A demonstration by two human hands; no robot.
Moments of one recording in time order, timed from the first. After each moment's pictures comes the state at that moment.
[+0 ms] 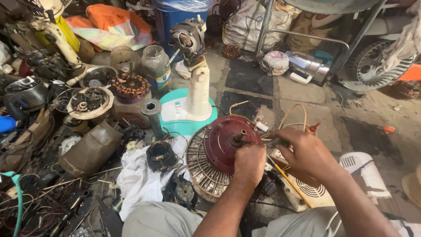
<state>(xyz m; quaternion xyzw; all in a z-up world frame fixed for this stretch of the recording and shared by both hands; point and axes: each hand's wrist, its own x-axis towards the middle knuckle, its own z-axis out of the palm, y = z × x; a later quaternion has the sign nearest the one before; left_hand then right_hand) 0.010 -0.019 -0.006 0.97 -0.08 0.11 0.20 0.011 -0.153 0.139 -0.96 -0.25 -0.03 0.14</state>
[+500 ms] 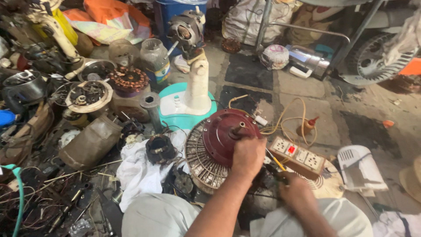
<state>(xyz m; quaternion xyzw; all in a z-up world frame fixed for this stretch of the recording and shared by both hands) 0.009 -0.021 -0.015 0.94 -0.10 0.26 0.20 -0.042 -0.216 -0.049 -0.97 0.08 0.09 0.20</state>
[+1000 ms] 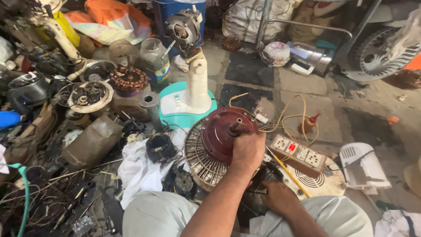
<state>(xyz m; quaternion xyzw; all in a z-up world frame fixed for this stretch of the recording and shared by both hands) 0.018 -0.027 -0.012 0.96 -0.08 0.21 0.19 -0.054 -0.188 -0.063 -0.96 -0.08 0.23 0.11</state>
